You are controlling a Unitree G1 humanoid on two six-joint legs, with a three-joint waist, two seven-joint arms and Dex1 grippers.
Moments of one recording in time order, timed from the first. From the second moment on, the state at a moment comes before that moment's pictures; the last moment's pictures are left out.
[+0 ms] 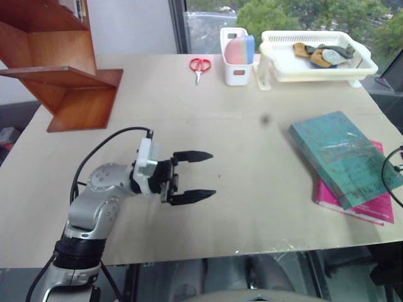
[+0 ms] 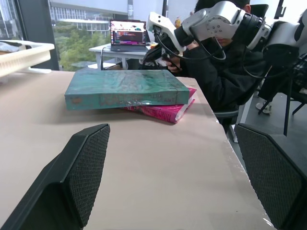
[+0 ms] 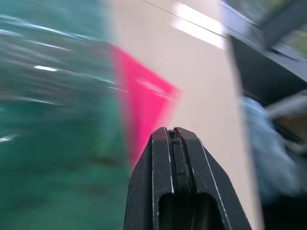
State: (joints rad) left arm -0.24 0.63 0.03 -0.24 -0.67 0.29 -1.29; right arm -0.12 -0.98 -0.45 0.06 0.15 0.73 0.54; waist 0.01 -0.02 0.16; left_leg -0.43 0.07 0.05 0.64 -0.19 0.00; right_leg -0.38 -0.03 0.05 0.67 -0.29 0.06
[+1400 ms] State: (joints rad) left arm -0.14 0.67 0.09 -0.32 -0.74 0.31 -1.28; right arm -0.72 -0.90 -0.36 0.94 0.33 0.92 0.71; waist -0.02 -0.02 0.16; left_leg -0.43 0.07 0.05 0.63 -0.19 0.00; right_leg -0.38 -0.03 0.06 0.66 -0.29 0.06
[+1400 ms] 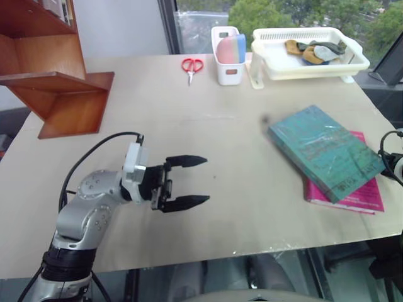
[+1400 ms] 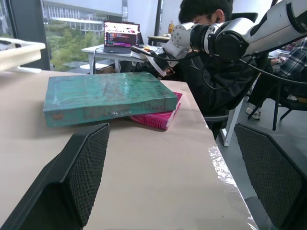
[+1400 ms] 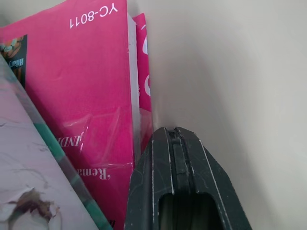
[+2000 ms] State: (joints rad) left arm -0.12 0.67 0.11 -0.34 -0.74 0.31 -1.26; right arm -0.58 -0.58 -0.44 0.36 0.49 1.26 0.58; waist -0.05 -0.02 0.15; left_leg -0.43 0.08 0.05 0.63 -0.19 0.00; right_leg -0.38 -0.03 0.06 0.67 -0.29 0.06
